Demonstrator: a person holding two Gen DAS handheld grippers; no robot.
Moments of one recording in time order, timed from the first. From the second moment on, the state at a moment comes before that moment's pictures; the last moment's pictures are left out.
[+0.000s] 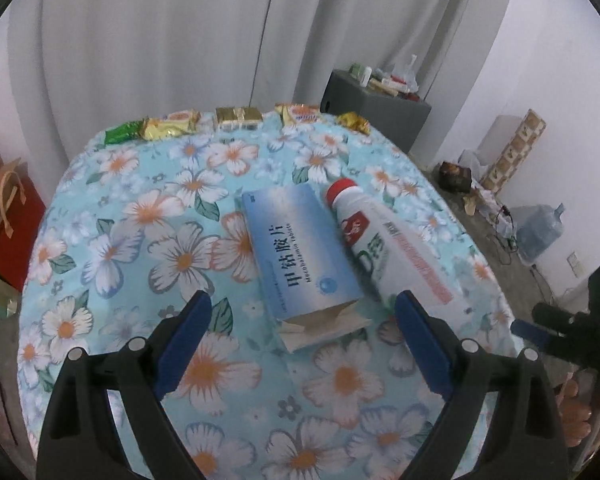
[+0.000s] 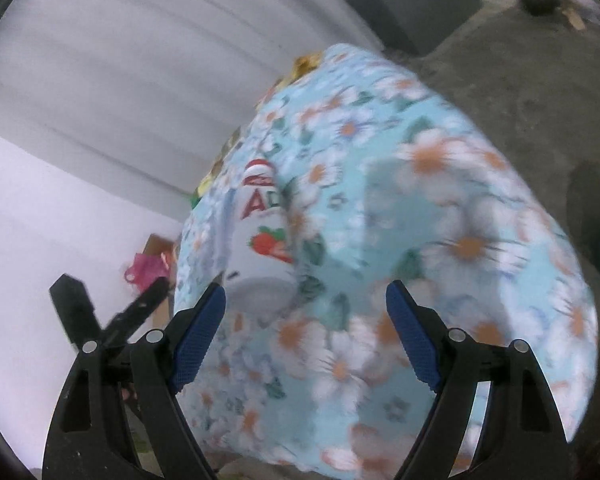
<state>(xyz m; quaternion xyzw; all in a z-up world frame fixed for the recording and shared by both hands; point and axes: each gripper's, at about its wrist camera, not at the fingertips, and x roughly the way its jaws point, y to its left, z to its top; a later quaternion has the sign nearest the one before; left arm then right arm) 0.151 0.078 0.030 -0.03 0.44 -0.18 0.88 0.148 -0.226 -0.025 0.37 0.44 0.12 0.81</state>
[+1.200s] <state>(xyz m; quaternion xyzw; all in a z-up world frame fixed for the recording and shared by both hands) 0.236 0.035 -0.024 -0.03 0.50 -0.15 0.85 0.148 -0.225 -0.050 0.30 0.51 0.10 0.80</state>
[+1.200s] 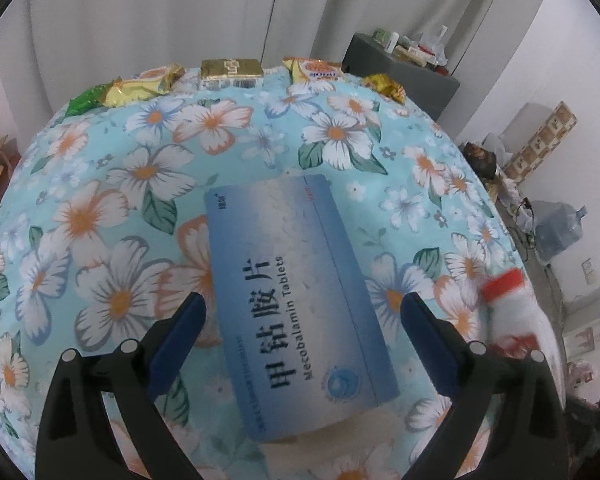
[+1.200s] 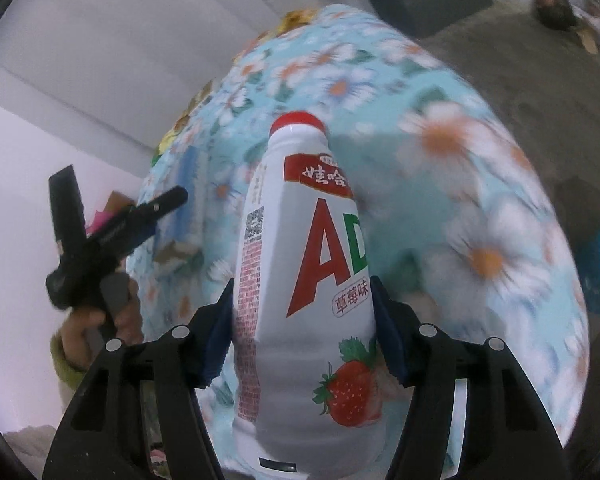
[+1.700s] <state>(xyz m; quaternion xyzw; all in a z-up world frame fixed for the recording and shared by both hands) 0.198 0.021 -0.018 0.05 0.49 -0.17 0.85 0.129 -0.234 -0.056 0.33 0.49 0.09 0.80</state>
